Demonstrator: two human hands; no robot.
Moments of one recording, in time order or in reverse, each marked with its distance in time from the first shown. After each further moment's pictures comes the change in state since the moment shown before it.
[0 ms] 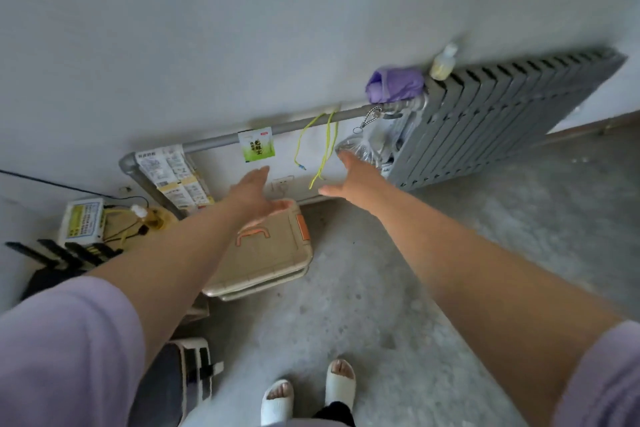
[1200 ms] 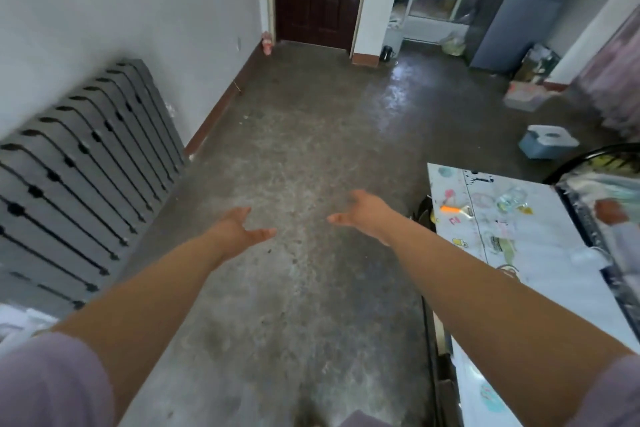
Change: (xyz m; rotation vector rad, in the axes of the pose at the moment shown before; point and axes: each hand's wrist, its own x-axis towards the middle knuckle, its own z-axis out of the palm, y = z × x) left_hand -0.187 0.524 0.450 0.373 -0.617 0.623; right_hand -0.473 0.552 -0.226 0.537 0.650 0.826
